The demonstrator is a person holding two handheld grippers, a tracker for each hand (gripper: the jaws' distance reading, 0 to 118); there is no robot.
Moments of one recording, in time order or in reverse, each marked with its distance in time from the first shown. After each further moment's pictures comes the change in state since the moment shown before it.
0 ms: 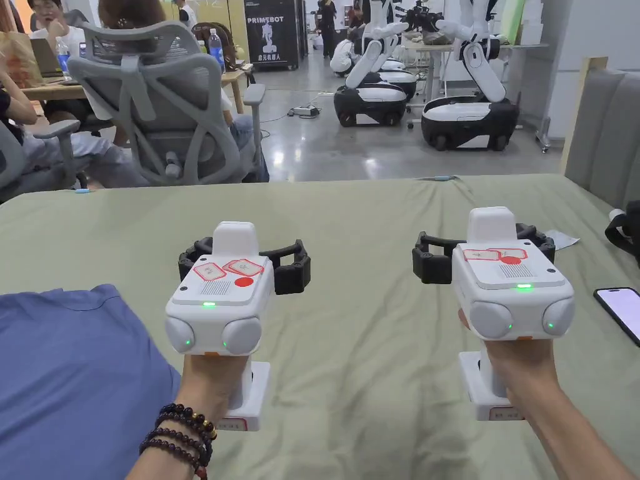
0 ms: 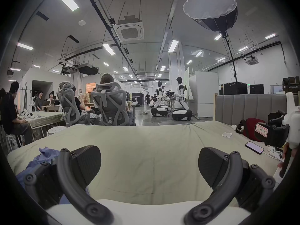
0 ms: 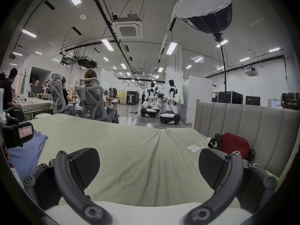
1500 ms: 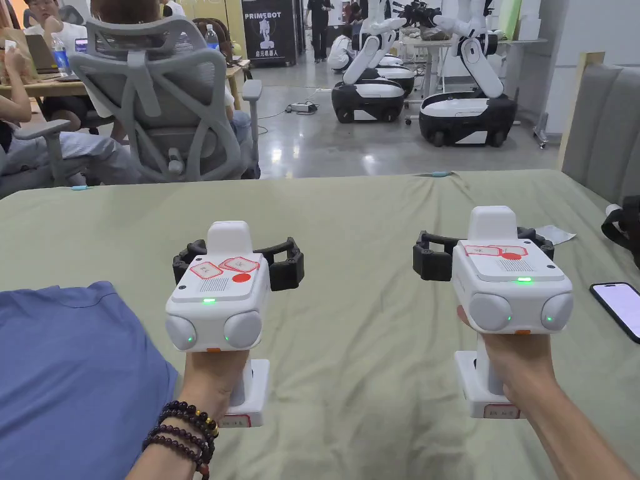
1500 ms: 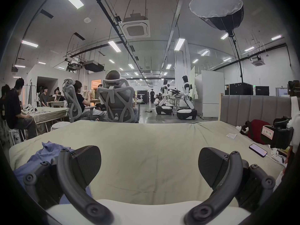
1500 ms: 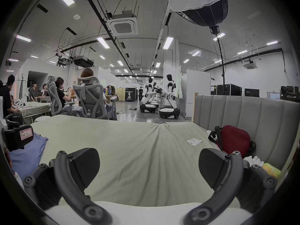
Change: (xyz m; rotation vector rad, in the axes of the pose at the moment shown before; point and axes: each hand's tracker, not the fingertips) left arm 0.000 -0.004 -0.003 -0.024 0.055 0.029; right arm 0.005 -0.002 -0.002 -0.046 -0.008 -0.048
